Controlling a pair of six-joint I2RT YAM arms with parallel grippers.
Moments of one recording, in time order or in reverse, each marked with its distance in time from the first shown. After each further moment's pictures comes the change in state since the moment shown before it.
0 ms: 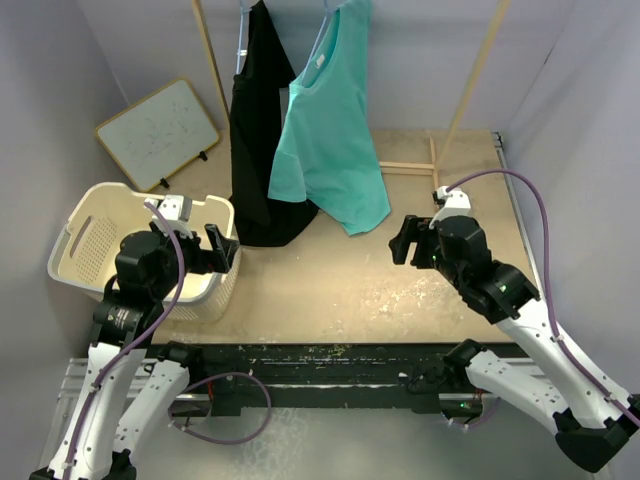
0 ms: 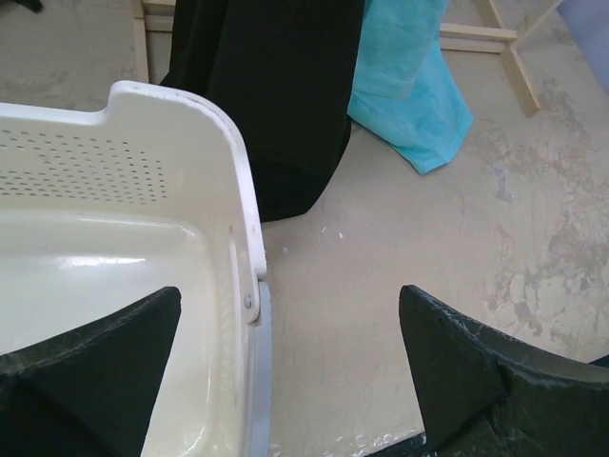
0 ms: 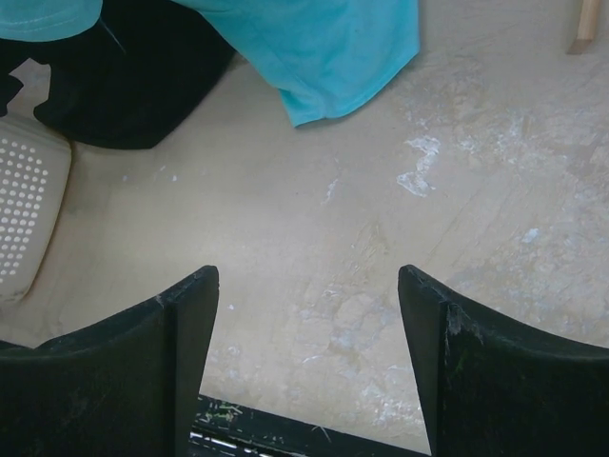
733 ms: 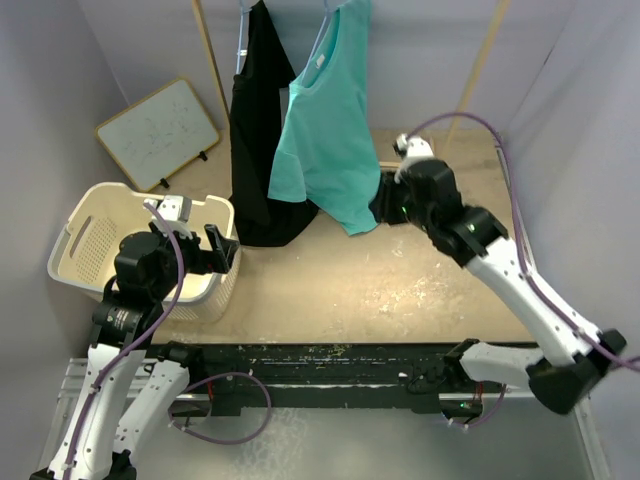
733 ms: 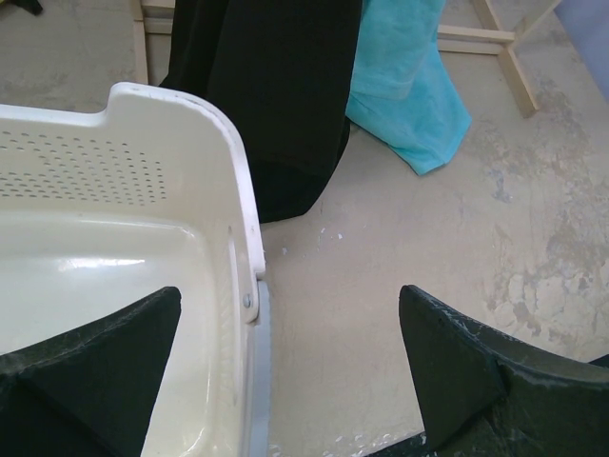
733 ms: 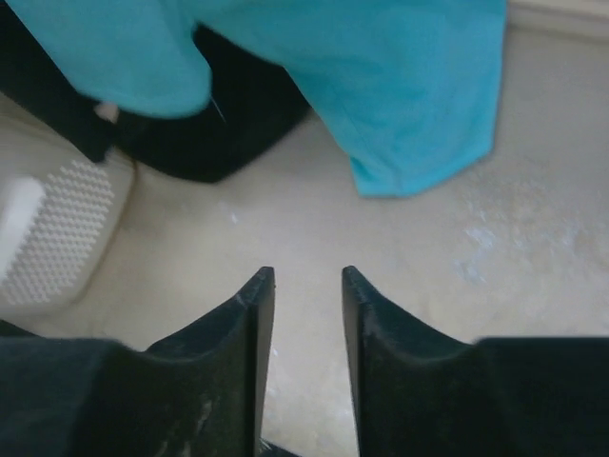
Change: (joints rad) left arm 0.000 -0.006 0.000 0.000 0.002 0.000; right arm 0.000 0.309 0.274 0.031 -0.112 -0.099
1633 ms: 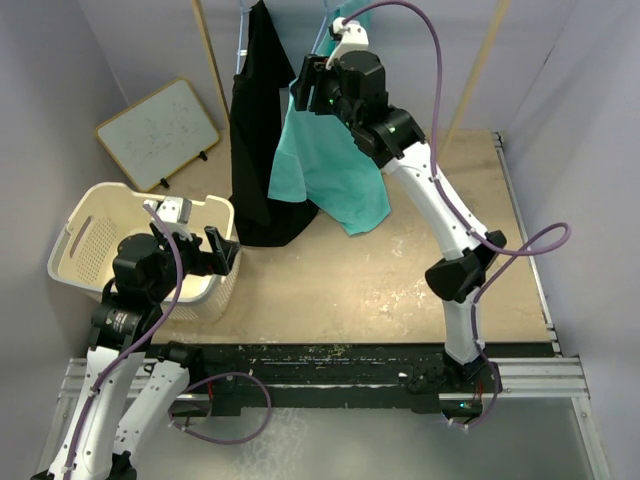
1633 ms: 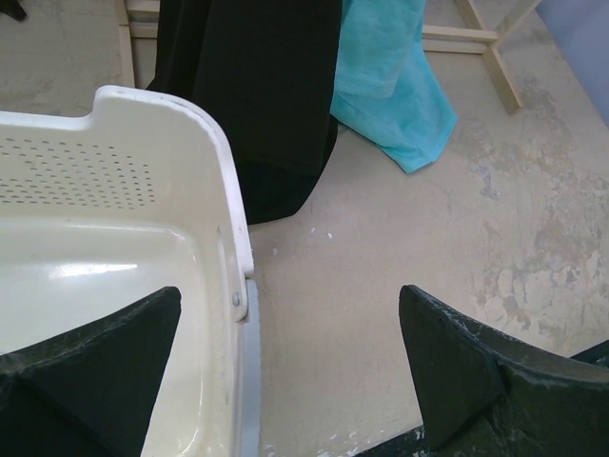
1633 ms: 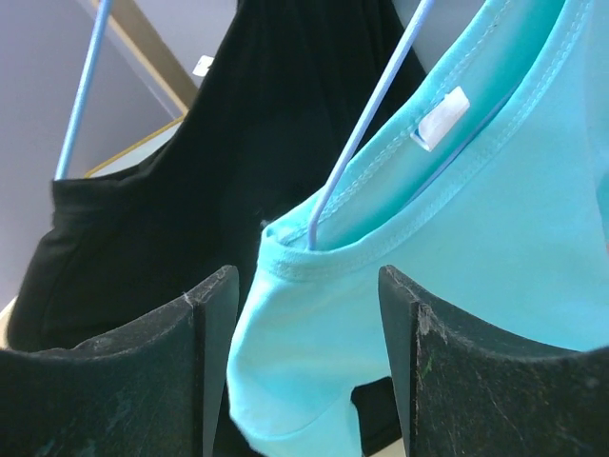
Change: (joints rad) left arm 0.000 -0.013 0.000 0.000 0.027 0.000; right arm 0.041 0.909 1.240 0.081 0.026 -0.032
